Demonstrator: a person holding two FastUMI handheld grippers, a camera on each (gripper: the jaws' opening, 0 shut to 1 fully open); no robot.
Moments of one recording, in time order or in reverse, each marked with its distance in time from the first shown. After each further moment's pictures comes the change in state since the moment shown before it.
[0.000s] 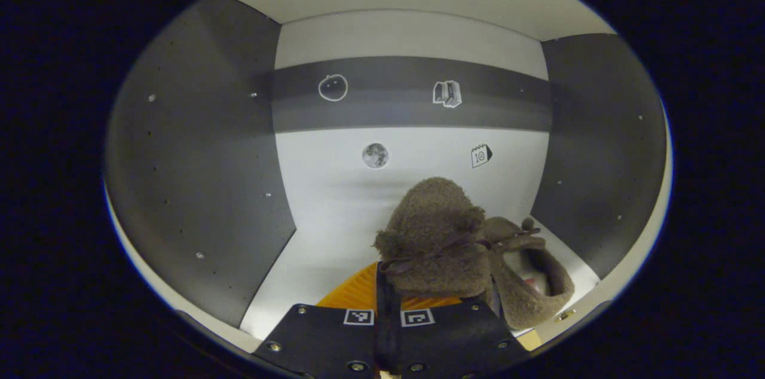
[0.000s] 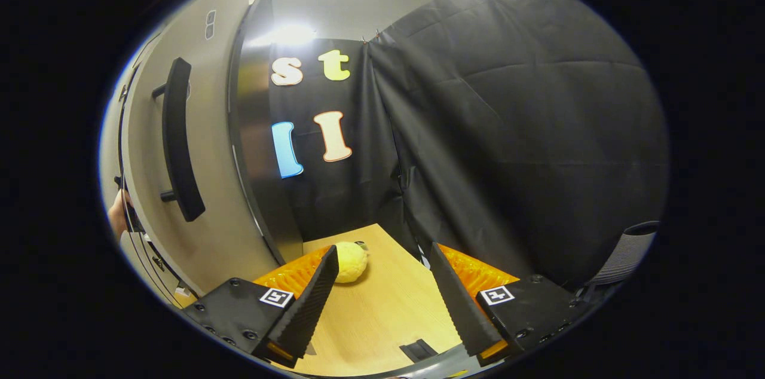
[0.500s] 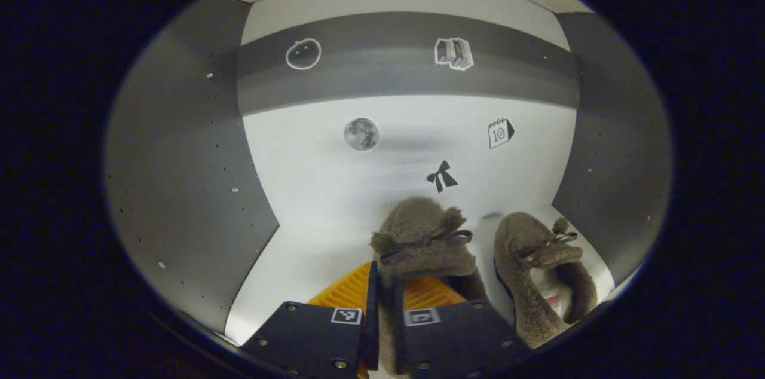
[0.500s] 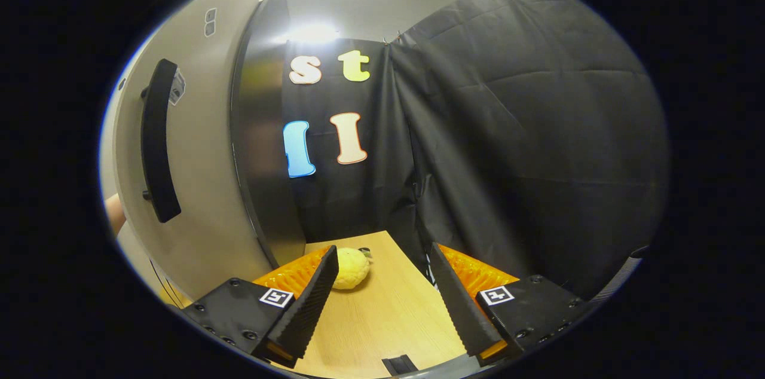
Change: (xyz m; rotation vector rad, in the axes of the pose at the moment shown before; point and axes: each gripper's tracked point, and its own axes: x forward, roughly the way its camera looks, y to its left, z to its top) left arm 0.025 -0.012 -0.016 -0.002 0.104 0.013; right arm 0.041 -0.006 0.016 -0.063 -0.009 0.123
